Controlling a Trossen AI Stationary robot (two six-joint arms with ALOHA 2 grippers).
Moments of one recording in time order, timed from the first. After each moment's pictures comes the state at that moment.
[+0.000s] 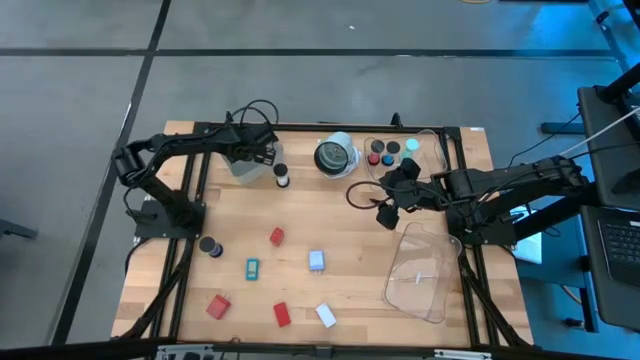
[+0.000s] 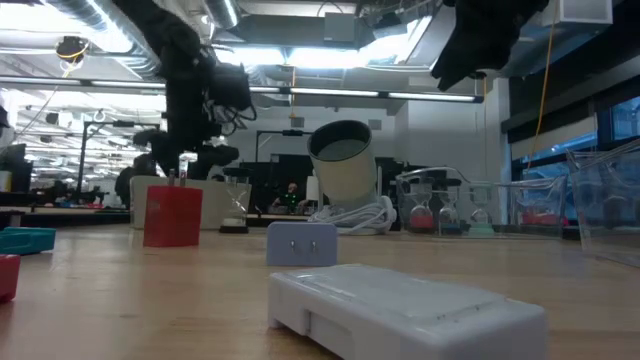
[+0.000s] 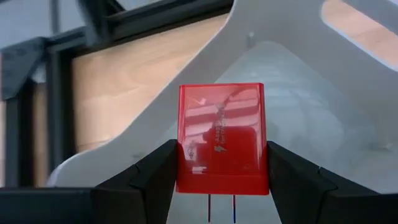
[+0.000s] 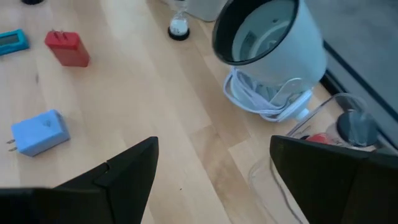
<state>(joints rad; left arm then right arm) 0.64 1.52 0.90 -0.69 -0.48 -0.69 0.18 1.18 1.00 -0.70 0.50 0.40</state>
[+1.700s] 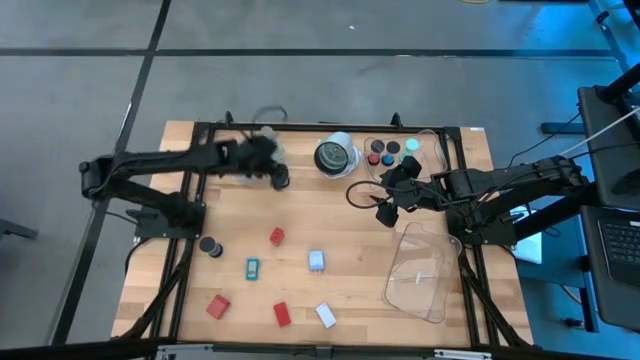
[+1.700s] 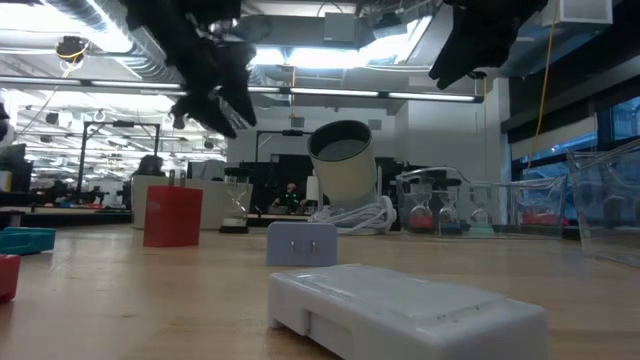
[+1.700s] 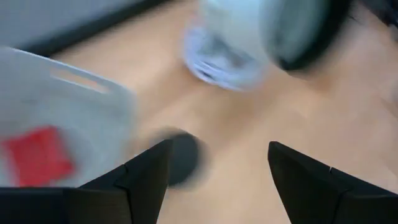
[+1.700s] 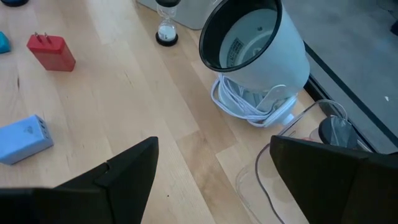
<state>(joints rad) 0.31 1.22 0.89 -0.49 -0.17 -0.55 0.18 1.18 1.00 -0.70 0.54 0.38</state>
